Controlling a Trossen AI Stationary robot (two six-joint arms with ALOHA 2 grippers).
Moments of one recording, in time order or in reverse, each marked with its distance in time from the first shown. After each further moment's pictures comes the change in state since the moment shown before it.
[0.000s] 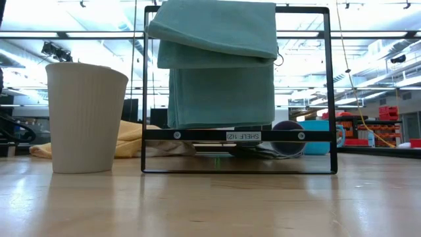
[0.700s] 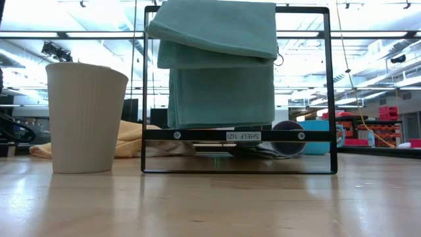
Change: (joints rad) left arm -0.001 -0.003 0.000 0.051 -0.102 0.026; right arm 0.036 -0.009 -0.001 -0.033 0.072 -0.064
